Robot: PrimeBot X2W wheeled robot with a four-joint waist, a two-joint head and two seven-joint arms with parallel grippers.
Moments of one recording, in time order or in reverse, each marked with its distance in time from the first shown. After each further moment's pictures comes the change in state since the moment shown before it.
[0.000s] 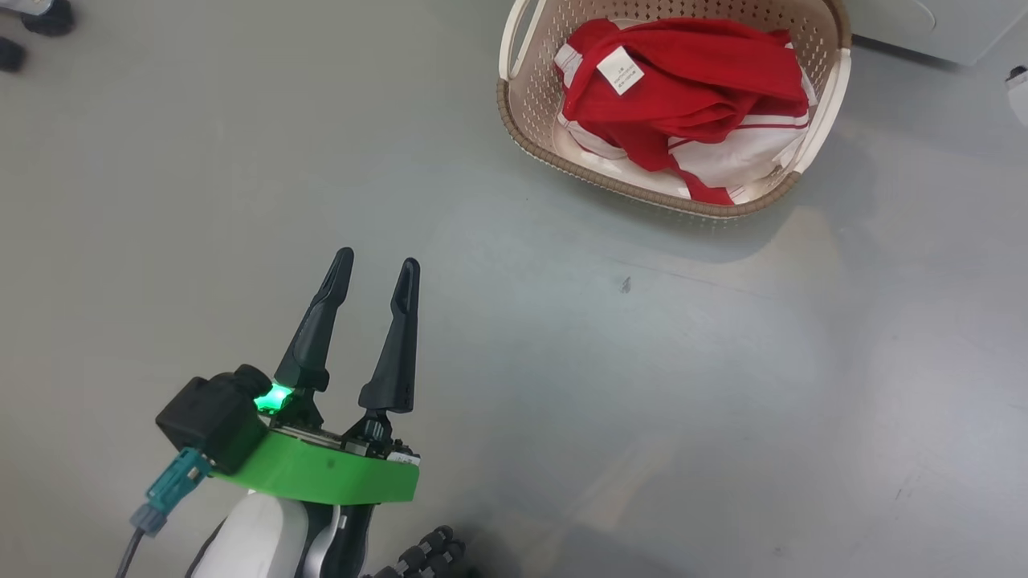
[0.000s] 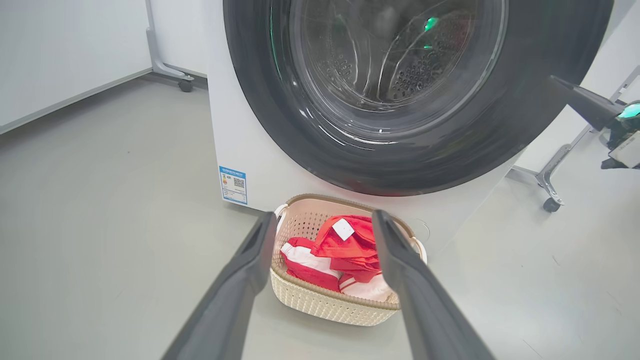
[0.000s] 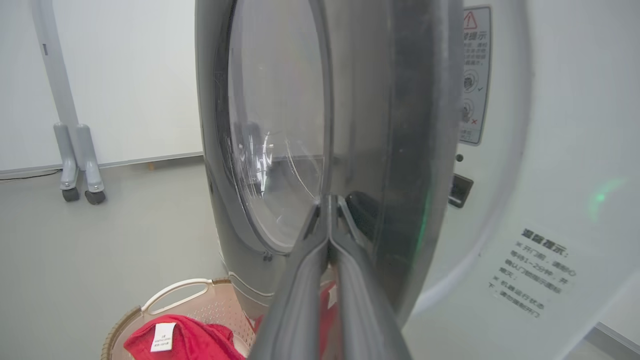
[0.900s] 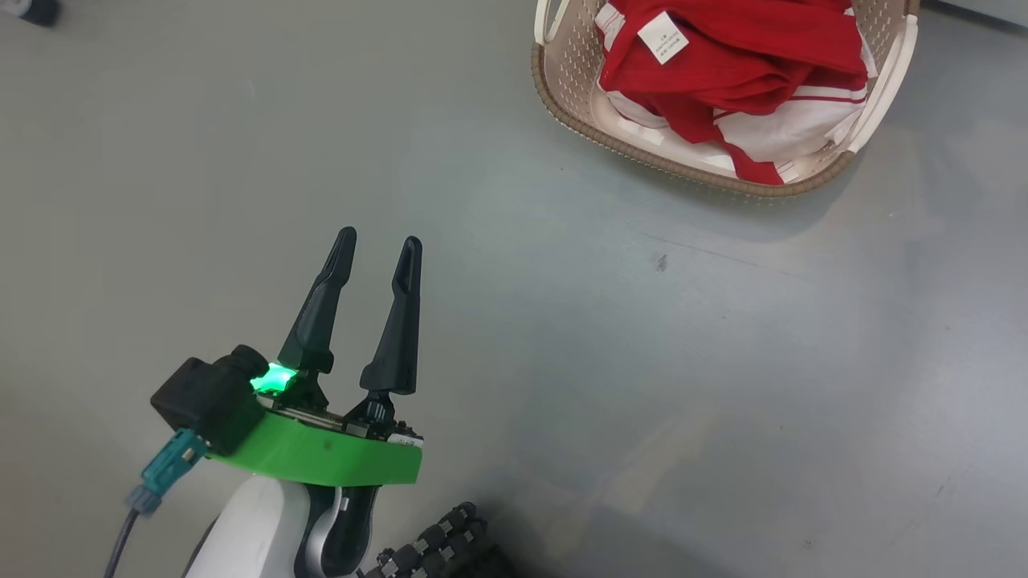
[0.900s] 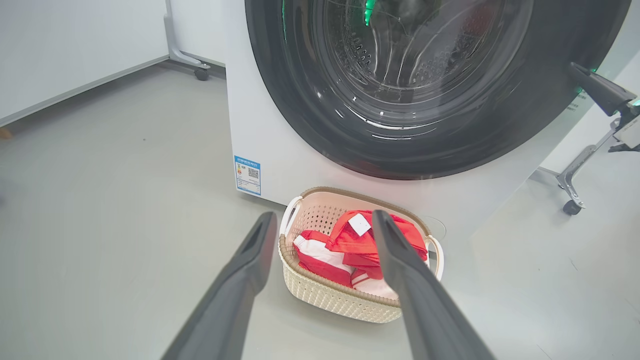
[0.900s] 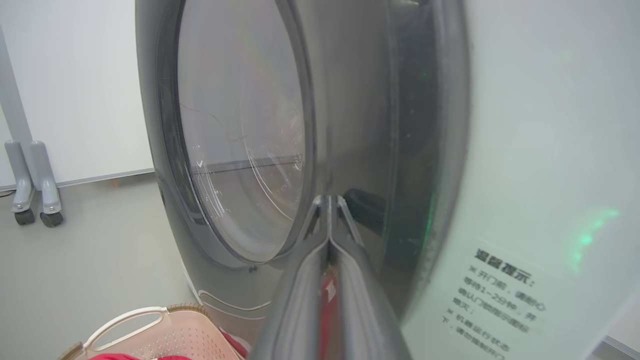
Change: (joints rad) left arm -0.043 -0.006 -0.013 0.002 -0.050 0.000 0.000; right arm -0.179 -0.044 -0.038 0.121 -0.001 0.009 -0.005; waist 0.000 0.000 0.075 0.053
